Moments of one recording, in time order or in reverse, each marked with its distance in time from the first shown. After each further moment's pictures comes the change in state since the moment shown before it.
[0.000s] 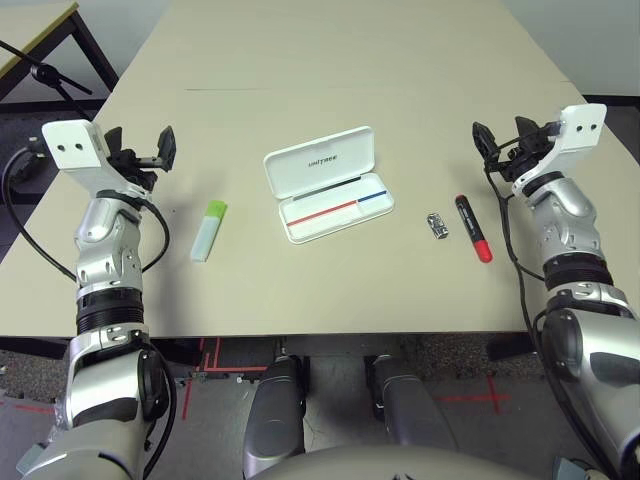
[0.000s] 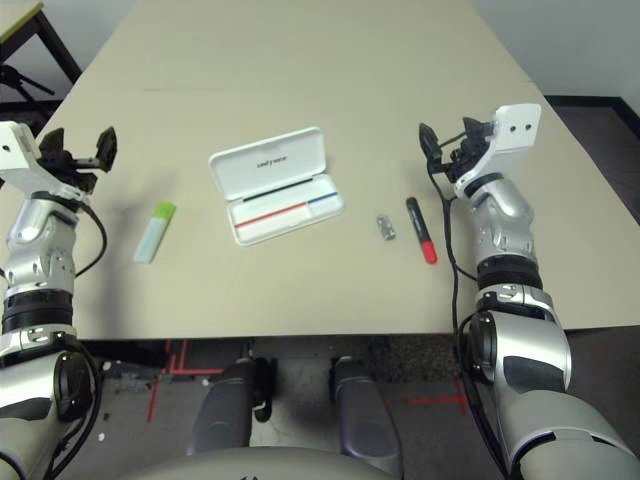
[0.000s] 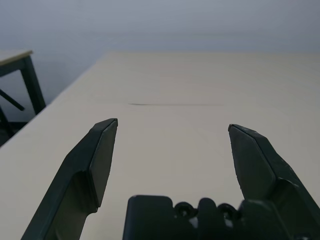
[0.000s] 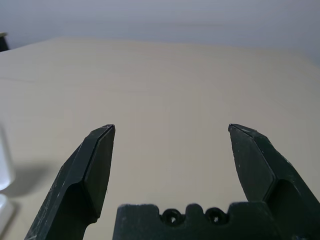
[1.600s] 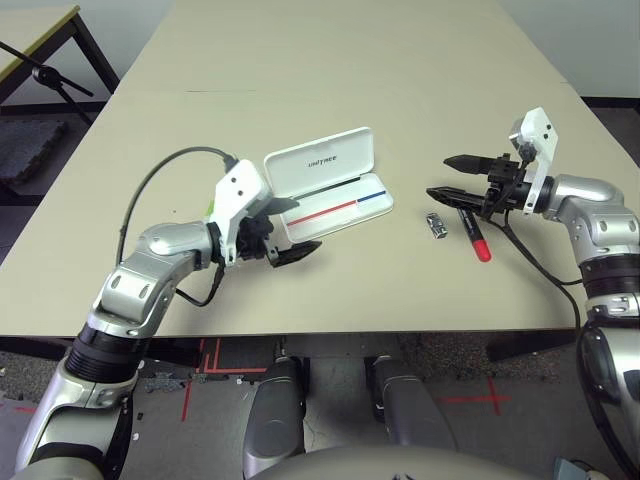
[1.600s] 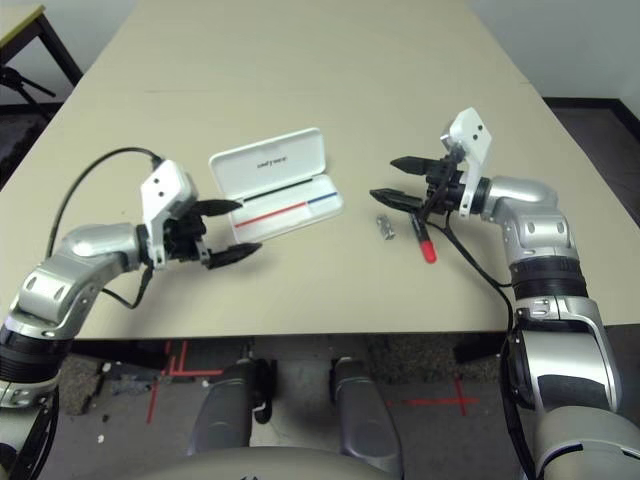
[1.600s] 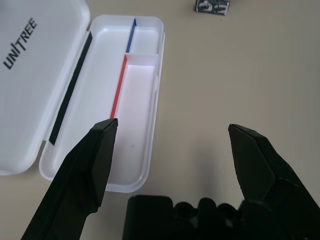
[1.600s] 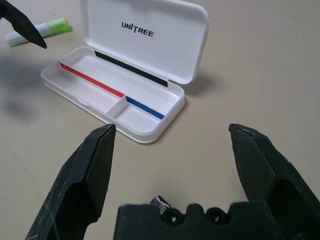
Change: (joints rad) left arm 0.166 0.162 -0.582 -0.715 -0.026 0.584 -0.493; right arm 0.078 -0.156 0.218 -0.265 0.003 0.355 0.560
